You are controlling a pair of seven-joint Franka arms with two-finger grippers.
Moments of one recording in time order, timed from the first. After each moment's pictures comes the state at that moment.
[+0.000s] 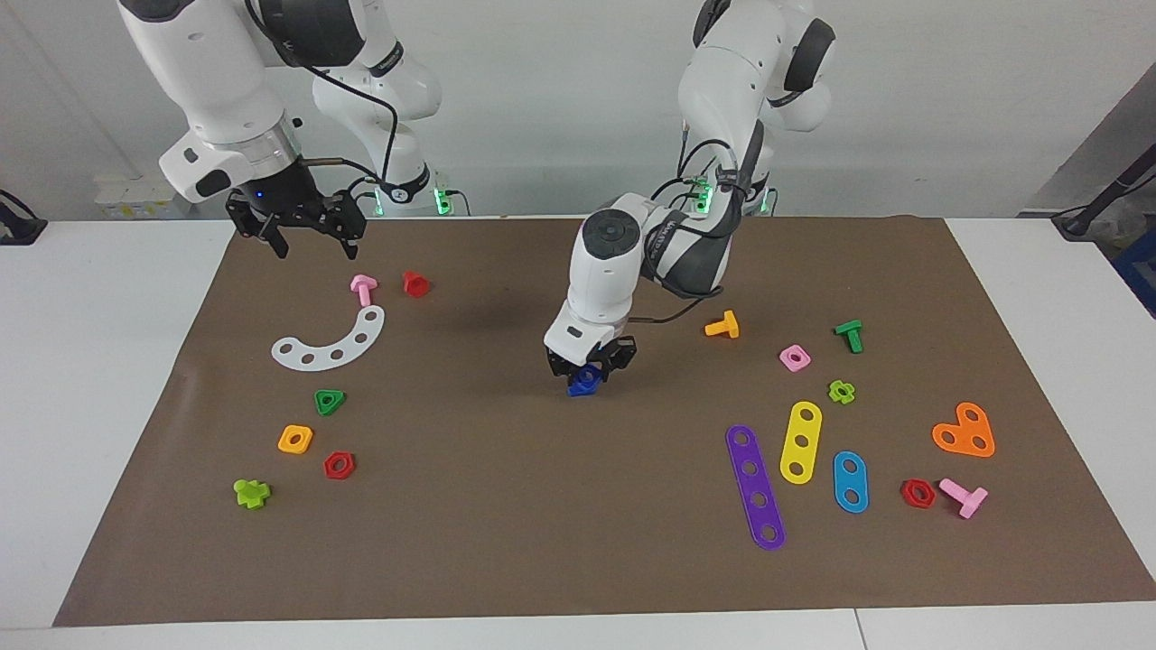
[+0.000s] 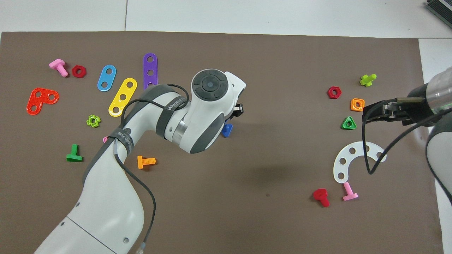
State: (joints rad) left arm -0.54 0.55 -0.10 -1.45 0.00 2.05 -0.74; right arm 0.04 -0.01 0.03 -1.61 0.01 1.57 0.13
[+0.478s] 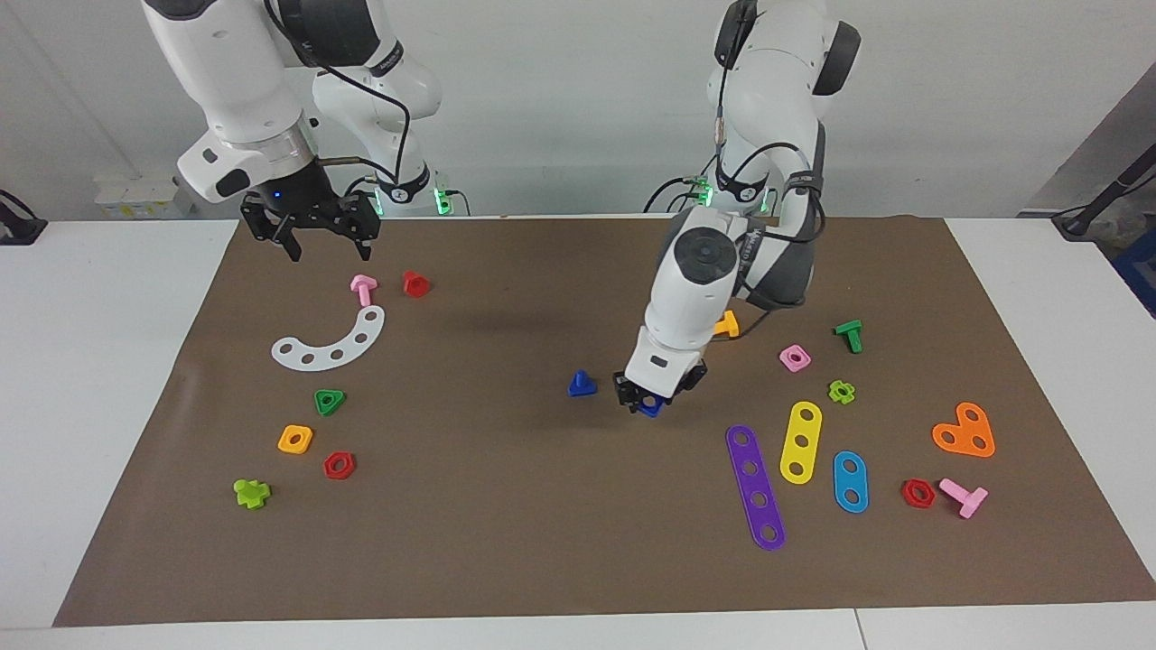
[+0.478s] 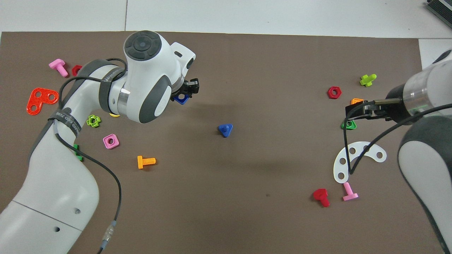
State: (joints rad) left arm -0.33 0.55 -0.10 -1.42 0.00 1.99 -0.50; right arm 0.08 -0.01 0.06 -1.68 0.01 1.70 0.14
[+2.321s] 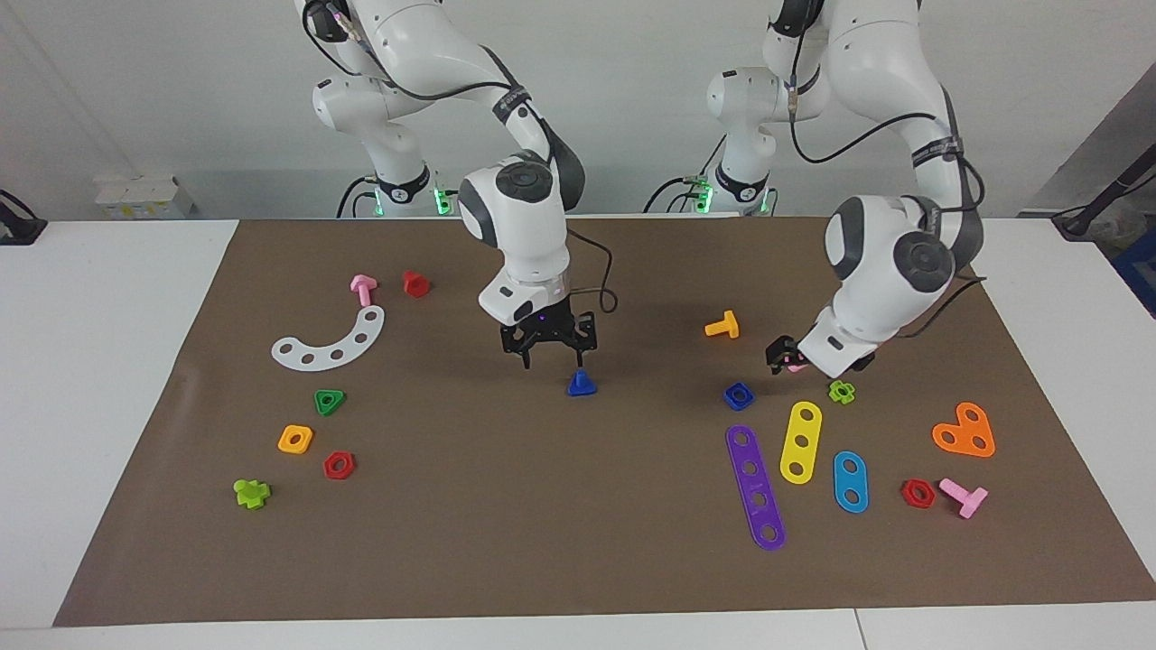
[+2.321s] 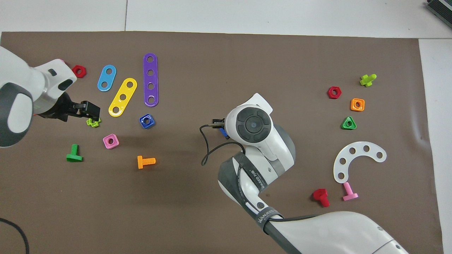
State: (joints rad) left arm 0.04 0.11 -0.09 -1.80 -0.01 1.85 0.00; right arm 0.52 0.42 0.07 -1.79 -0.11 2.39 0.67
